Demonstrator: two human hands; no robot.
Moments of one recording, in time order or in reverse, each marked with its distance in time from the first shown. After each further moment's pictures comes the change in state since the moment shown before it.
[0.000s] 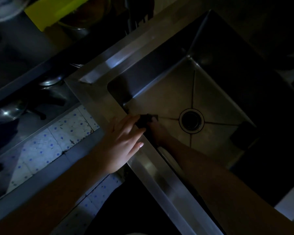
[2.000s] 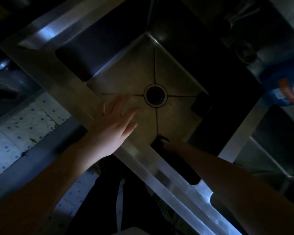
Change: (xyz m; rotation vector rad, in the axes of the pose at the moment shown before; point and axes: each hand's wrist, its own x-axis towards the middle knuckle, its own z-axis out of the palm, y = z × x) left_hand -0.006 0.084 0.011 -0.102 0.010 0.060; right_hand -0.202 0.090 0.032 -0.153 -0.433 0.216
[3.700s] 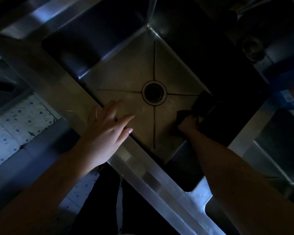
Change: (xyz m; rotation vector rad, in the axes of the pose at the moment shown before) left_hand 0.003 0.018 0.017 -0.106 -0.005 -0.096; right_hand 0.039 0.072 -0.046 0.420 0.206 0.813
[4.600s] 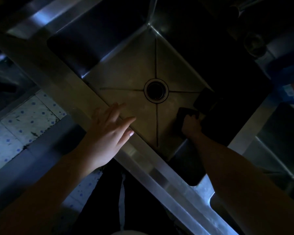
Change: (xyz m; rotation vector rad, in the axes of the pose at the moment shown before) left_hand -0.014 -0.008 0.002 0.080 0.034 0.082; right_hand -0.031 0.007 0.003 -0.130 0.095 -0.177
